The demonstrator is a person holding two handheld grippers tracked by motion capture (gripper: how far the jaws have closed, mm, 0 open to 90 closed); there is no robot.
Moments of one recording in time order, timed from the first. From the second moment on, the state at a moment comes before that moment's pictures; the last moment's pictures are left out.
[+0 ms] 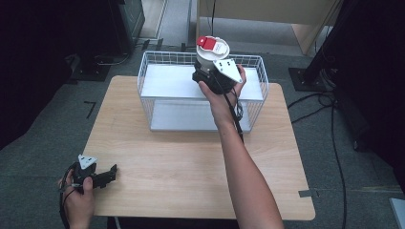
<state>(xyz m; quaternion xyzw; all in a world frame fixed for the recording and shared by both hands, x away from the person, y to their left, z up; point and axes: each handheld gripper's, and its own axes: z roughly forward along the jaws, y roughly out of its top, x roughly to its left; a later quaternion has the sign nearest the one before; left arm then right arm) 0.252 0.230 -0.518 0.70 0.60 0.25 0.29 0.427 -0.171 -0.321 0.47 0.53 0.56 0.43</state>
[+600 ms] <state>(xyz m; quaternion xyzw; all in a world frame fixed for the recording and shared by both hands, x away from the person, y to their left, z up) 0.252 0.230 -0.518 0.70 0.60 0.25 0.29 0.423 -0.177 -0.319 0.47 0.55 0.57 0.40</state>
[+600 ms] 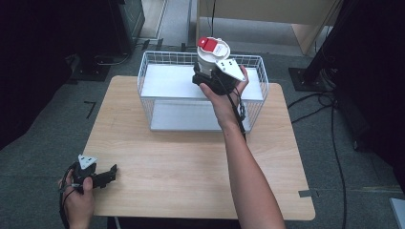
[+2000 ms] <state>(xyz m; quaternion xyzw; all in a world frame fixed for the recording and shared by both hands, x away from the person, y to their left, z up) 0.252 0.230 -0.518 0.70 0.60 0.25 0.29 0.390 -0.200 -0.346 0.46 0.57 0.56 0.39</state>
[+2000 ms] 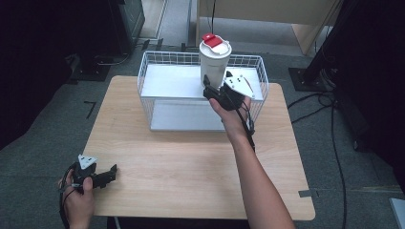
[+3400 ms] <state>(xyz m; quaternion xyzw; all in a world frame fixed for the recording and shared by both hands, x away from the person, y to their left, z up) 0.252 0.230 -0.517 0.70 0.60 0.25 0.29 0.266 -0.320 -0.439 0.49 0.59 0.52 0.38</state>
